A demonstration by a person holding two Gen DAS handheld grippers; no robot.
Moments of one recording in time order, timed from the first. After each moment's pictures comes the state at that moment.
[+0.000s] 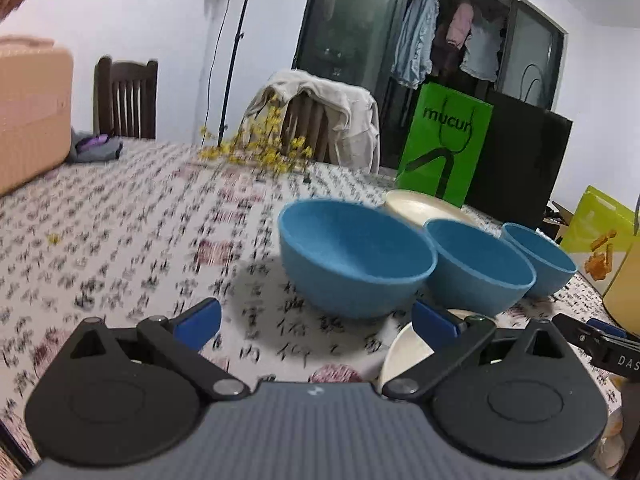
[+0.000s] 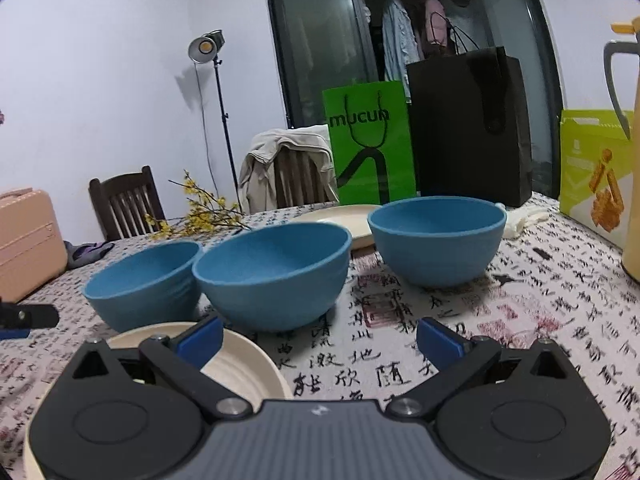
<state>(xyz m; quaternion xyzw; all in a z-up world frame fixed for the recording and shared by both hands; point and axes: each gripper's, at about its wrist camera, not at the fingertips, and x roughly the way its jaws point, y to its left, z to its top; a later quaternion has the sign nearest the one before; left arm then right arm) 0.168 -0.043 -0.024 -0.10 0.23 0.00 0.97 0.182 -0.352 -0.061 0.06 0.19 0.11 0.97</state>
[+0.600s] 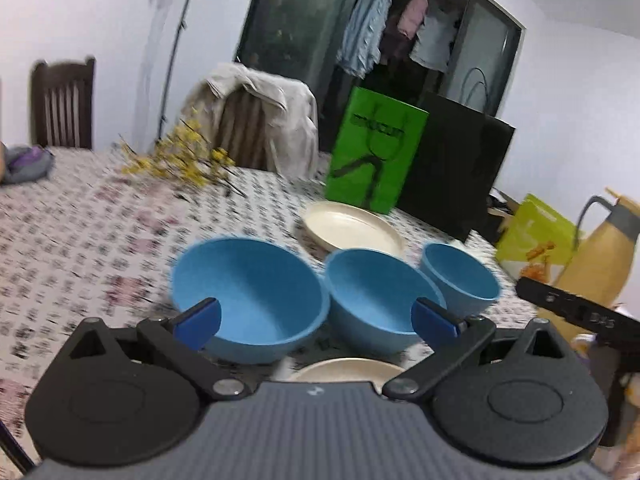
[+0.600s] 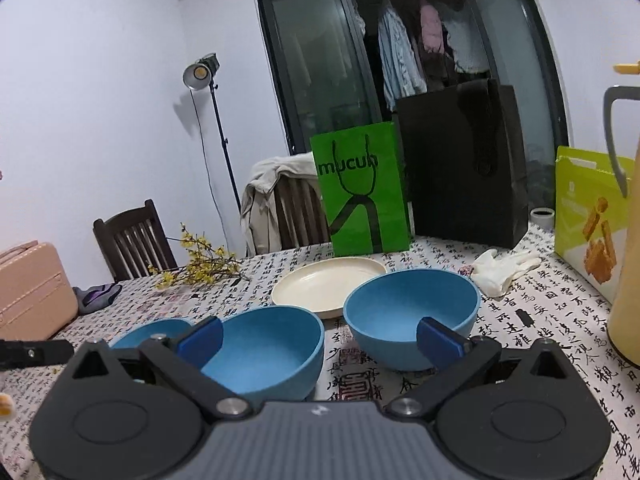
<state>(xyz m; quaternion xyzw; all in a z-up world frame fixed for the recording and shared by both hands) 0.203 -0.084 0.034 -0.12 0.26 -0.09 0.95 0.219 -0.404 0.017 0.09 0.20 0.13 0.97</state>
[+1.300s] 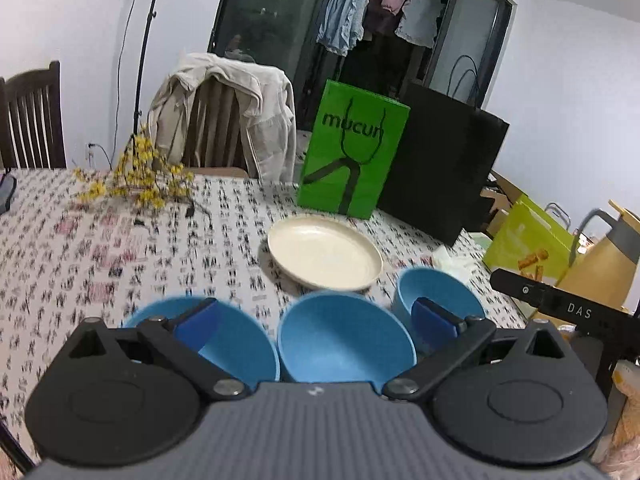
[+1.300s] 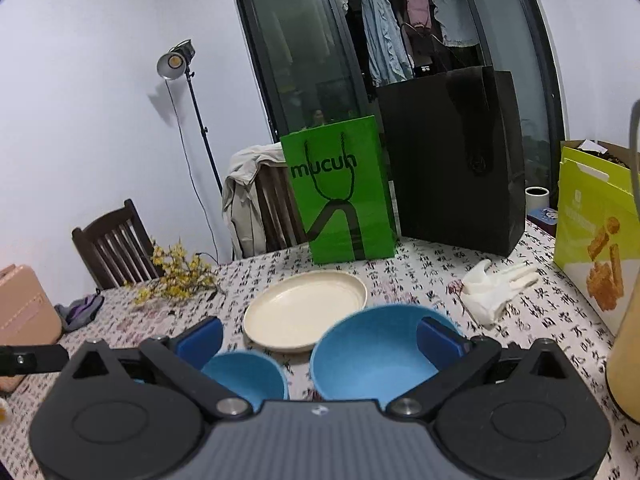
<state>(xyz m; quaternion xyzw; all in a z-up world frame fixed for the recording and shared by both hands) 0.279 -0.122 0.084 -0.10 0.29 -0.10 0.95 0.299 -0.429 0.051 0.11 0.23 0.11 0.96</state>
